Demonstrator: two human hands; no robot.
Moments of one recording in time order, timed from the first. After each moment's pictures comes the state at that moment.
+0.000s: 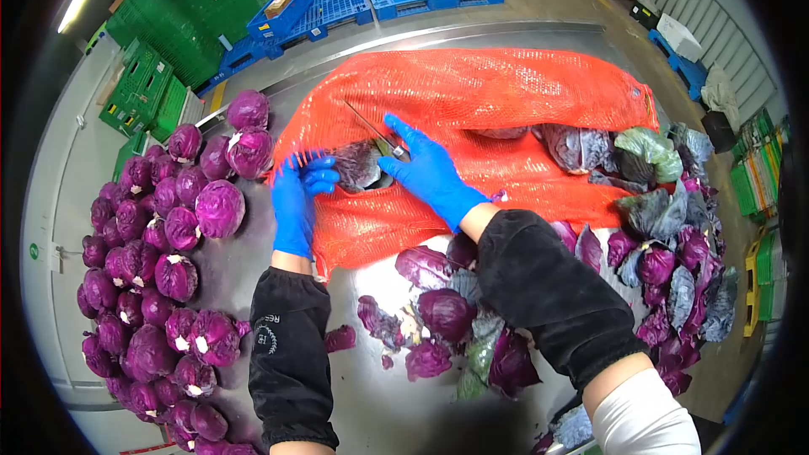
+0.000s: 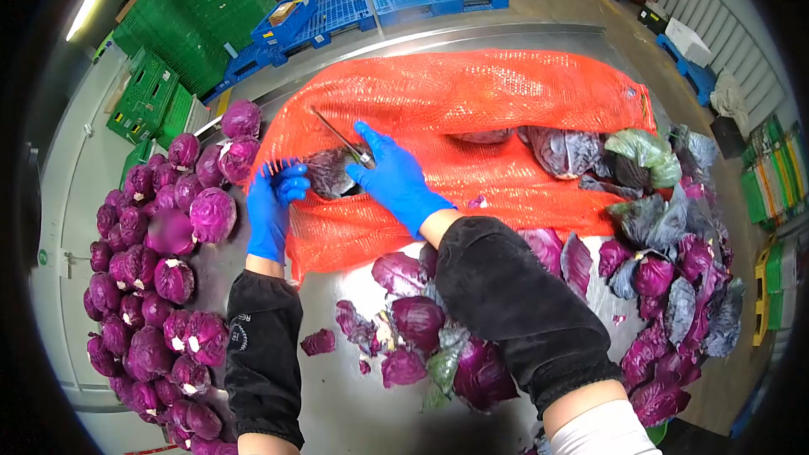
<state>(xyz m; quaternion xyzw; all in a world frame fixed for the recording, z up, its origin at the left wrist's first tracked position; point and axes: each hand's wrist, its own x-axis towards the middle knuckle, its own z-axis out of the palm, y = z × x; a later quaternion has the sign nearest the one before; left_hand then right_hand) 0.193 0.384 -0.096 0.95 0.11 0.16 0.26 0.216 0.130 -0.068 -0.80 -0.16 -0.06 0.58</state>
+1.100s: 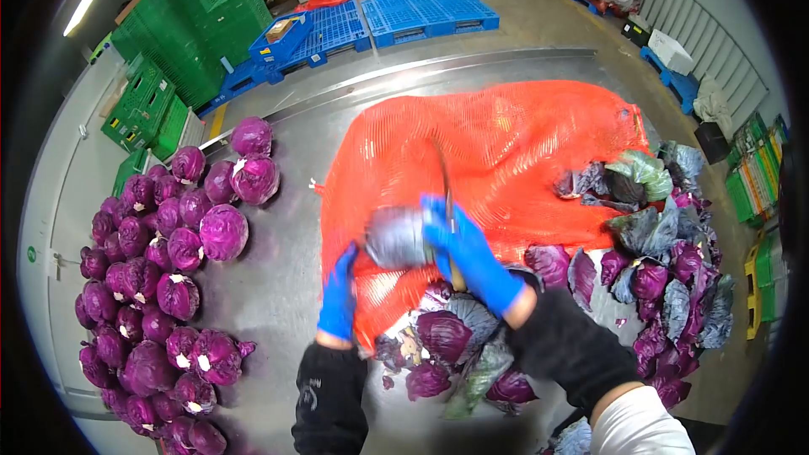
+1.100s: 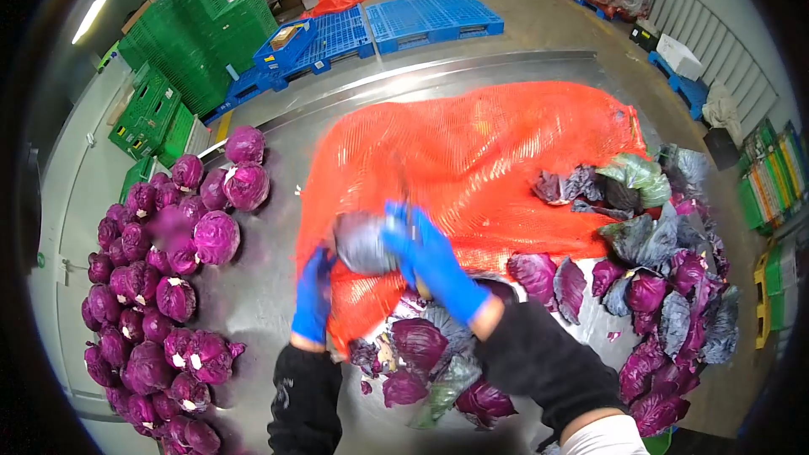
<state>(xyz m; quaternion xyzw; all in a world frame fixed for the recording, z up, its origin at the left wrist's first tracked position) 0.096 0.327 -0.167 0.40 0.16 0.01 0.90 0.129 0.075 -0.040 -0.52 -0.04 0.21 0.83</state>
